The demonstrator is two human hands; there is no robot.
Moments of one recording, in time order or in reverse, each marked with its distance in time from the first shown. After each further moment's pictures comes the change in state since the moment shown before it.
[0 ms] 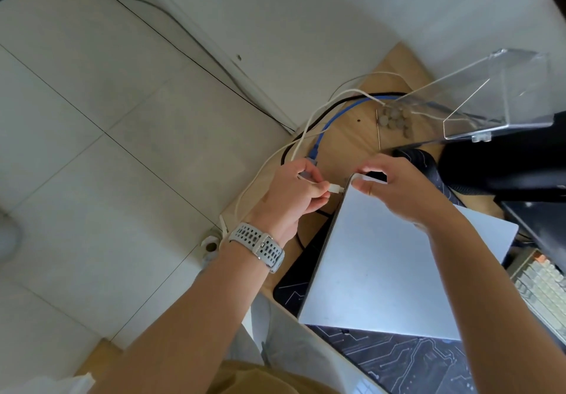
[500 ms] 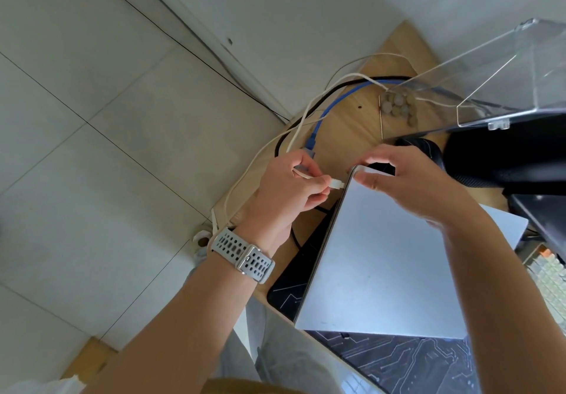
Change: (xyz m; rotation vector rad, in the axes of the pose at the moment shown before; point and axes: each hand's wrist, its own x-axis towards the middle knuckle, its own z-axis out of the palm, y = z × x) left_hand 0.003 -0.008 -0.006 0.002 -0.041 0.069; right_hand 0.006 0.011 -0.001 0.023 -0.039 -0.022
